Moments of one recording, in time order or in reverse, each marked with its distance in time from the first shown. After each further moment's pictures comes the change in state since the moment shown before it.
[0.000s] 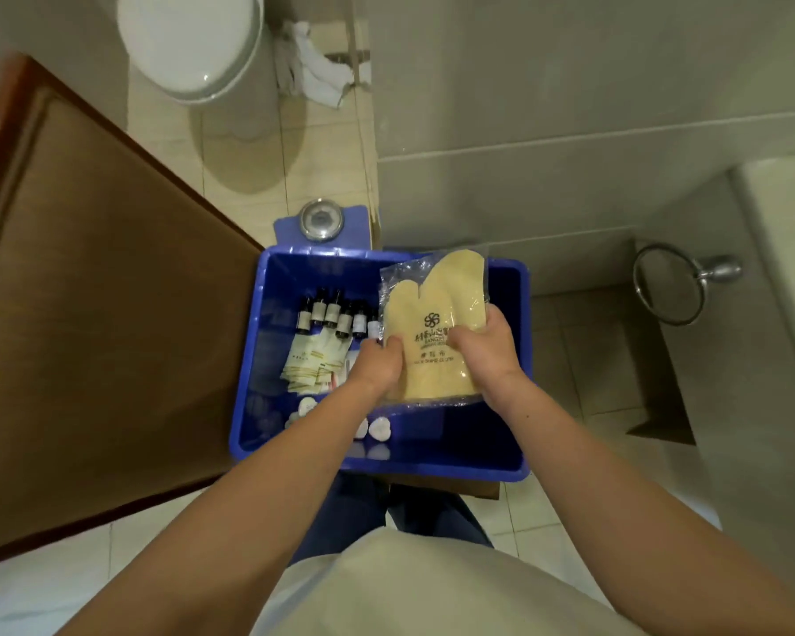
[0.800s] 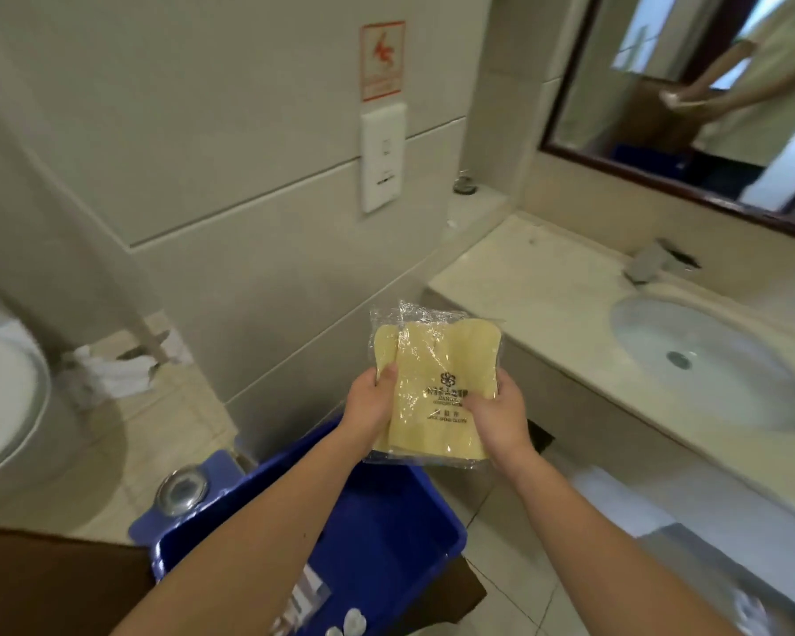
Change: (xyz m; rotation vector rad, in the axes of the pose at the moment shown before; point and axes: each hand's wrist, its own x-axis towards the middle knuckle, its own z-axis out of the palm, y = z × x) left_hand -0.158 0.147 0.045 0.194 -0.483 0.696; right_hand -0.153 -0.041 -0.106 0.408 0.739 -0.263
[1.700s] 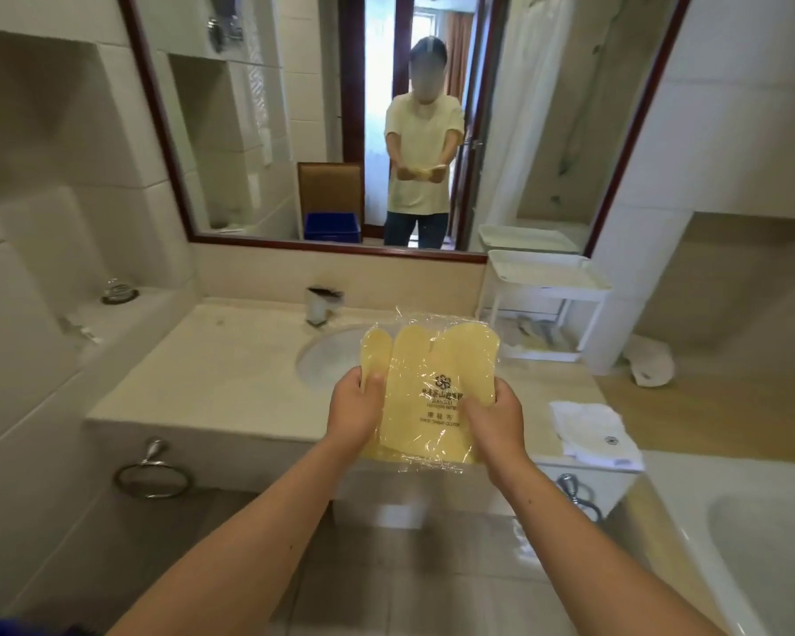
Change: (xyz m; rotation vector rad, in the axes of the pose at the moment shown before) left_hand -0.146 0.067 0.447 0.225 -0.462 0.437; right_hand -0.070 0.011 -0.454 0.167 0.719 -0.131
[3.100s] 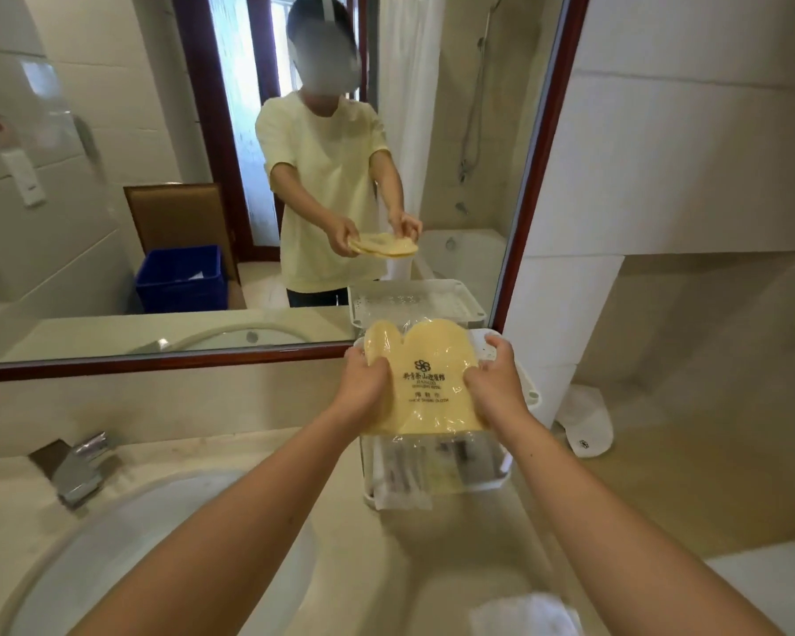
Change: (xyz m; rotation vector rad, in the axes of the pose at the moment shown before) left_hand 0.406 0.122 0.371 -0.150 -0.322 -0.133; right_hand 0.522 -0.041 -0.122 -0.122 0.110 0.090
